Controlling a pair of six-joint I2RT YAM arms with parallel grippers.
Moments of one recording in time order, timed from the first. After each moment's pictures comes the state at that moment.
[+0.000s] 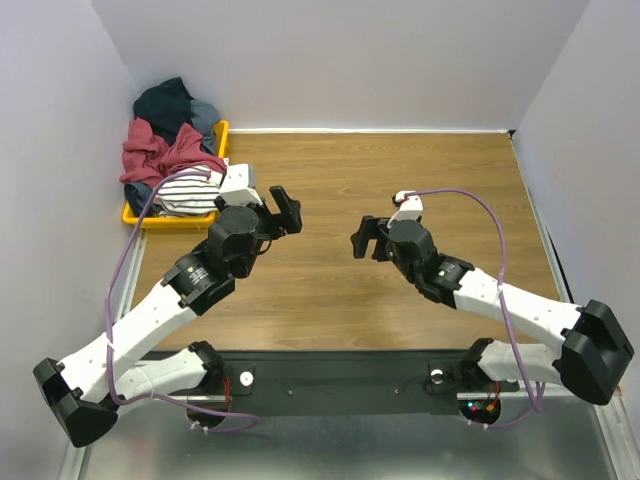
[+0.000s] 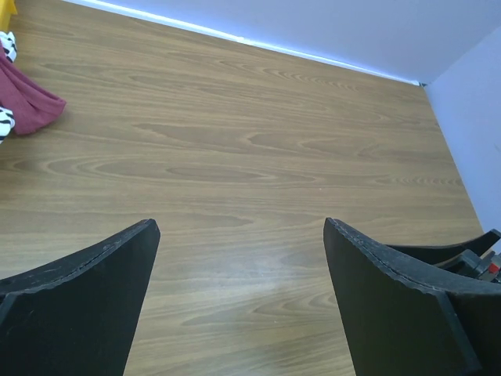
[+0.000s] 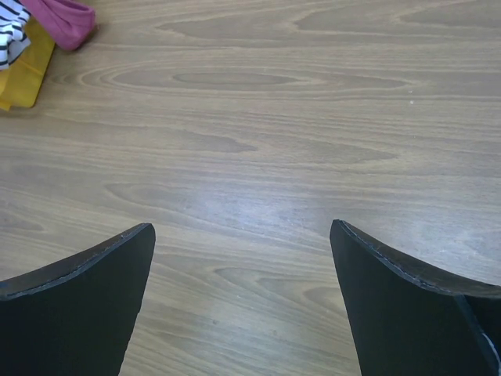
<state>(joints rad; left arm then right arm) -0.80 0.91 0.95 -0.26 -0.54 -0.53 0.81 1.18 0.73 0.04 0.43 0.53</state>
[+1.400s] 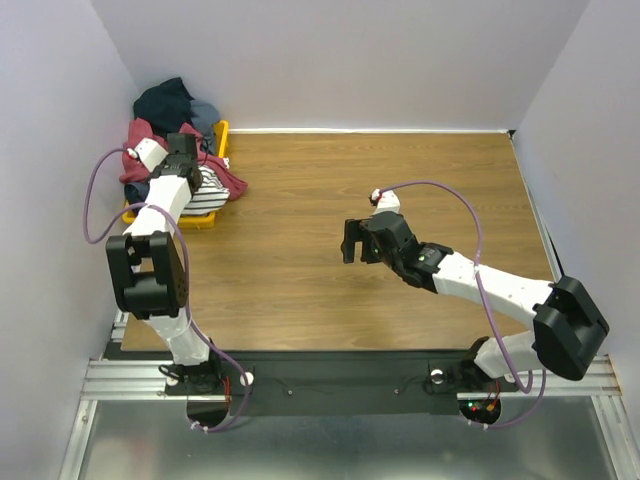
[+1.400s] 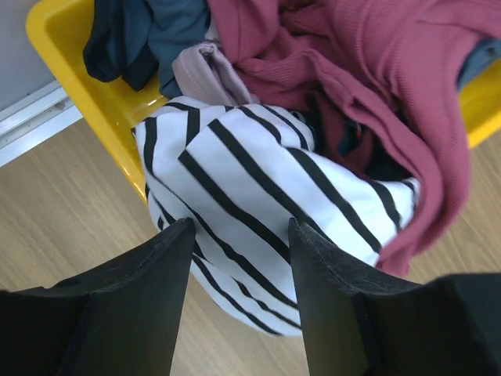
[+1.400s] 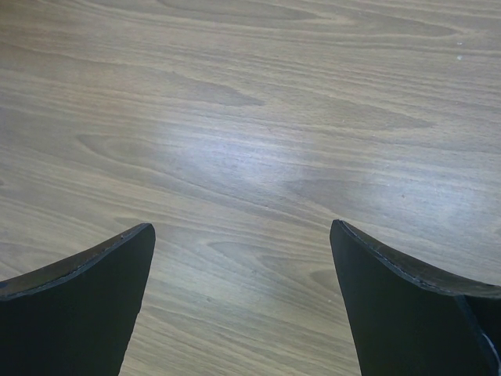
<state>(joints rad) 0.05 1.71 1.38 -0.51 -0.55 -0.80 0.81 1.35 0.86 -0.11 0.34 0.52</state>
